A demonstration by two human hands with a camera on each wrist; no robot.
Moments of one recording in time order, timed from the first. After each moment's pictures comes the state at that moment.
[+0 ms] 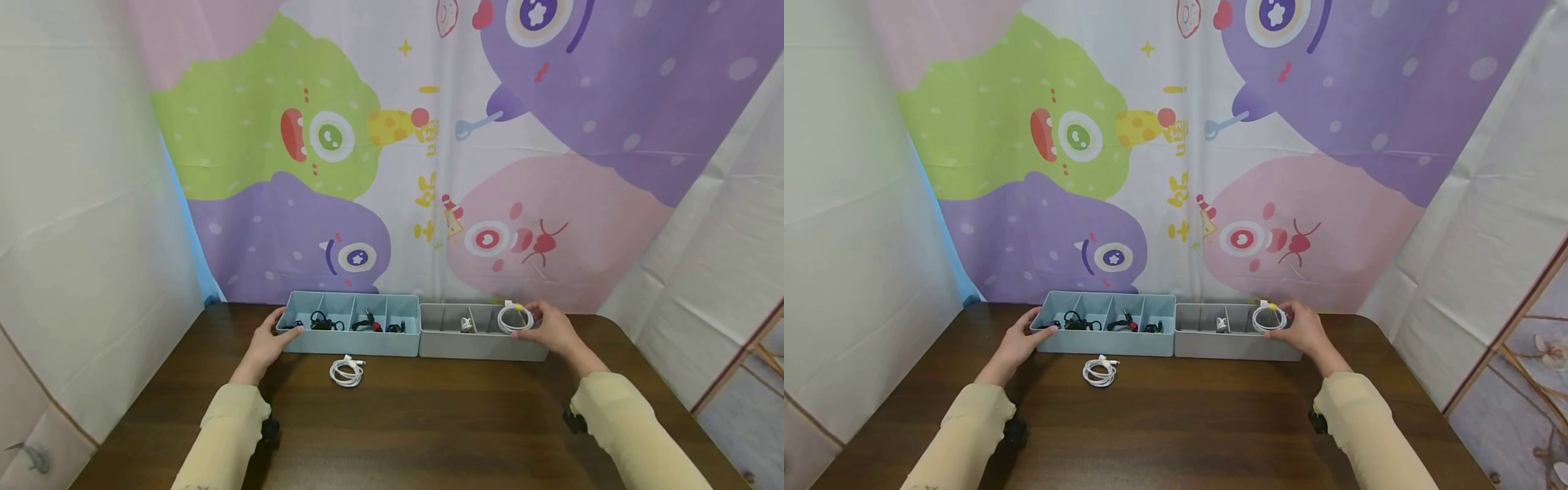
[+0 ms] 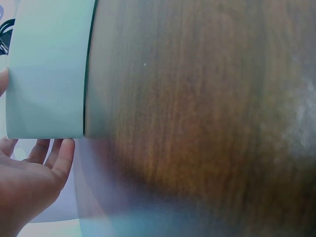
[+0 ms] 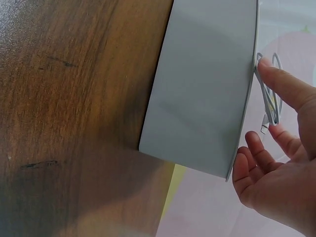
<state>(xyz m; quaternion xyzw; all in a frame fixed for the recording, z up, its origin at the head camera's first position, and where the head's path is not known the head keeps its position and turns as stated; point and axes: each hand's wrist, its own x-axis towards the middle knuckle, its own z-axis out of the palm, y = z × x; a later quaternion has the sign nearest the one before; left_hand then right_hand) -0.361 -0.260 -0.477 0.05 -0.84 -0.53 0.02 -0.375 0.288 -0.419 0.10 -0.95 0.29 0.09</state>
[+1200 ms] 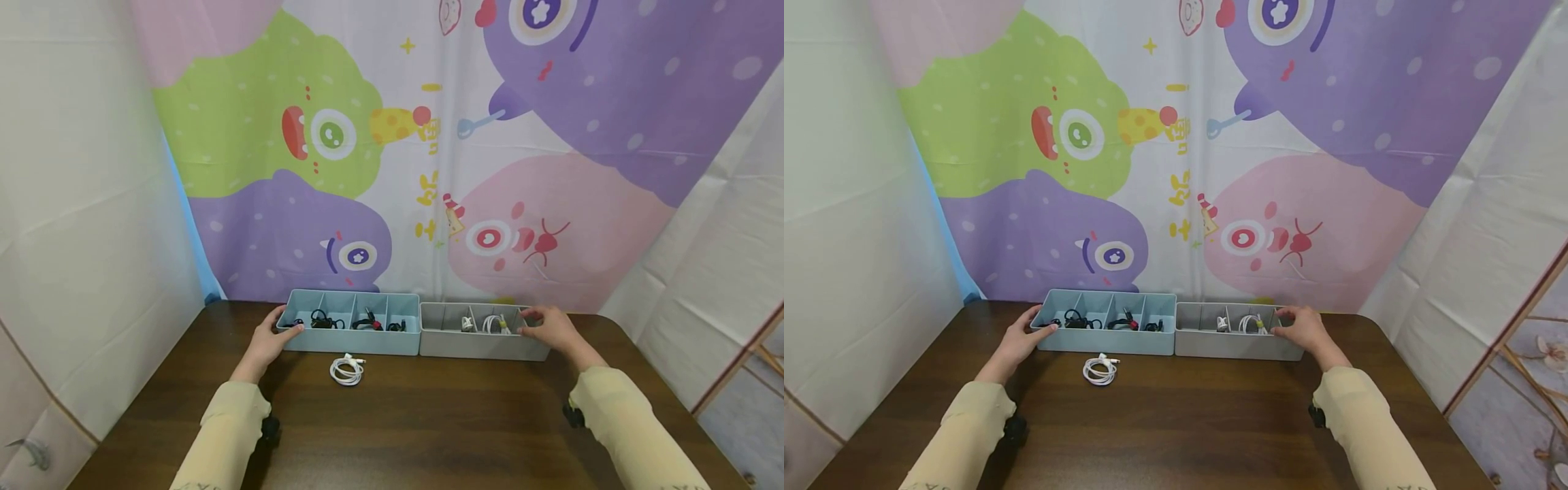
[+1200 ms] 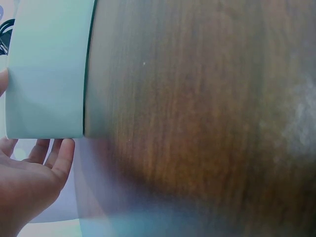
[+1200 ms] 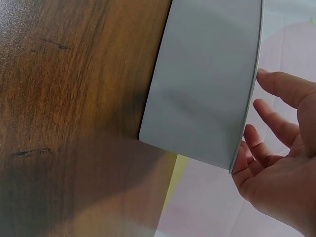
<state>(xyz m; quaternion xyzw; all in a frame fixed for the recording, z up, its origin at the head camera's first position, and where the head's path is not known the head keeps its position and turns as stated) -0.362 -0.260 -0.478 0.04 -0.84 -0.54 0.03 -0.379 0.292 -0.418 0.11 -0.95 0.27 0.04</state>
